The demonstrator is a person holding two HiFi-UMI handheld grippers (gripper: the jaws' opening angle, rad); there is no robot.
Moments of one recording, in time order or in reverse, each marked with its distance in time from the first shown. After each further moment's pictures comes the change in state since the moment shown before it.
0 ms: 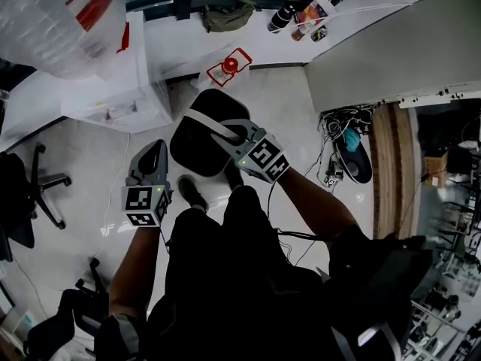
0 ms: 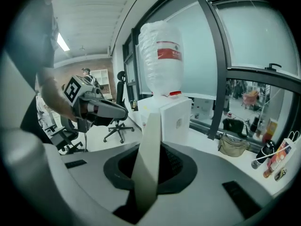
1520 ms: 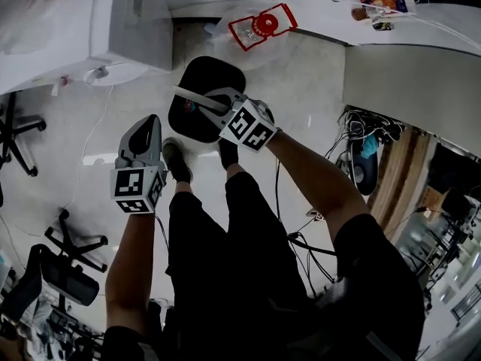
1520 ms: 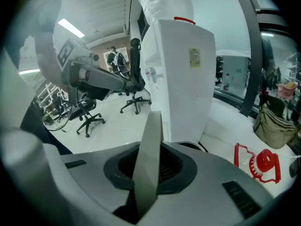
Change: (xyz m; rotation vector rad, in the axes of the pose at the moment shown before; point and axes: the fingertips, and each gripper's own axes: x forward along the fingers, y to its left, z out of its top) left arm 0.140 0.055 -0.172 -0.159 0.169 0.178; right arm 0.184 -0.073 -0.216 -0.134 0.259 0.311
